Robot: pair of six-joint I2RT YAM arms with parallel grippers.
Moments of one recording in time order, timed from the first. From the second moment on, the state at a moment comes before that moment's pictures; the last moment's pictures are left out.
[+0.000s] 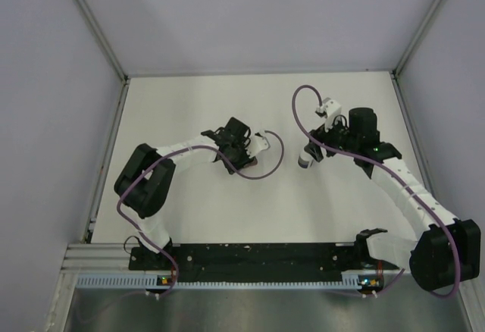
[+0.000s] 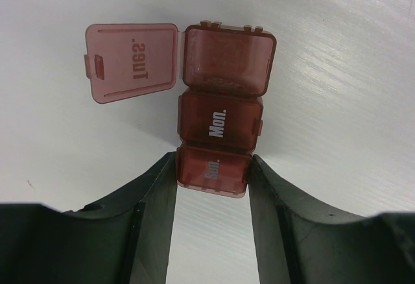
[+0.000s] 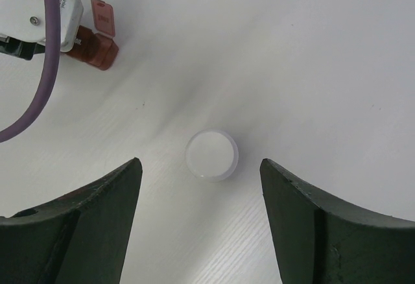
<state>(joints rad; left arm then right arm) -0.63 1.79 1.13 -0.43 0.09 0.52 0.24 1.14 0.84 -0.30 -0.41 -0.25</state>
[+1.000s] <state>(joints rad) -0.63 1.69 1.11 -0.39 0.07 0.48 0.26 1.28 0.82 -0.29 -0.35 -0.27</state>
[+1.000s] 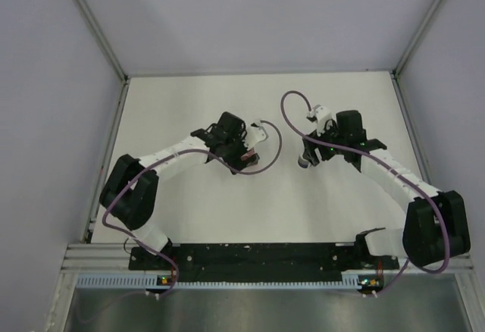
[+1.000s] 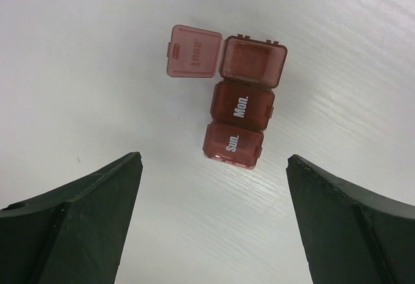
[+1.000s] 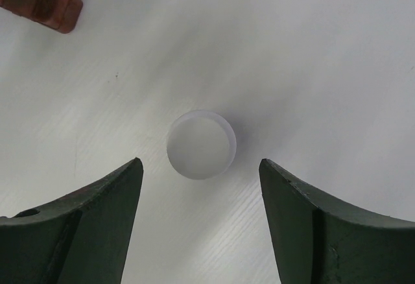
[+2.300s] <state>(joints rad) -0.62 1.47 1.11 -0.47 0.19 0.44 0.33 1.50 0.86 -0.26 -0.24 -0.27</state>
